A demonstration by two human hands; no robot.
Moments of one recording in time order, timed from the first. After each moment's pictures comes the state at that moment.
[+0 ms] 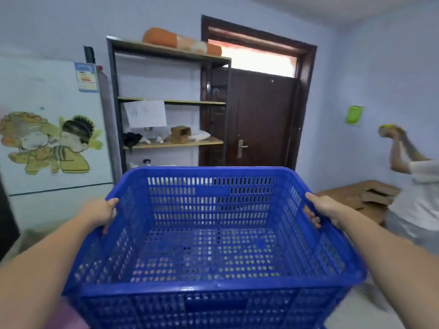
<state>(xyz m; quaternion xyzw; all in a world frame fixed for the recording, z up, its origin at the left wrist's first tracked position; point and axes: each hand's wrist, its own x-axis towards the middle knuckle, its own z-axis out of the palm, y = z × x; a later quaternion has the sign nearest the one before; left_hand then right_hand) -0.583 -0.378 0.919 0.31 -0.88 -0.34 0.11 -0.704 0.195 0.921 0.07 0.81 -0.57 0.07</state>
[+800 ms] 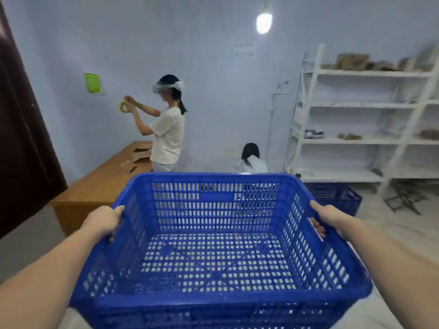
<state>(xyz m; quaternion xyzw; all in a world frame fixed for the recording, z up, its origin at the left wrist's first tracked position) -0.643 0.165 0.868 -0.21 -0.94 -0.24 -0.14 -0.162 0.489 0.866 0.54 0.62 -0.52 -0.23</state>
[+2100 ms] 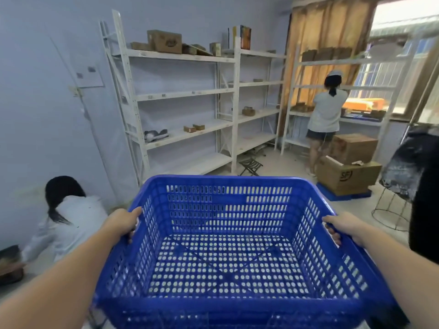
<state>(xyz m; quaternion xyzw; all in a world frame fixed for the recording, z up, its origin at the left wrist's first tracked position) -0.319 1.129 0.822 -0.51 -0.75 -0.27 -0.33 0.260 1.024 0.807 0.80 0.35 -0.37 -0.31</state>
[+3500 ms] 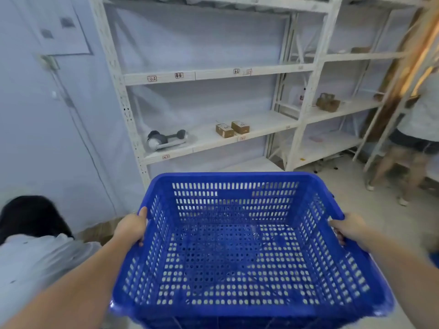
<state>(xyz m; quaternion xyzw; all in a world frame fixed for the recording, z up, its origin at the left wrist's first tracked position) -0.216 1.958 0.729 -0.39 -0.86 -0.22 -0.27 0.354 2.023 0.754 0.78 0.48 -0.35 -0.19</state>
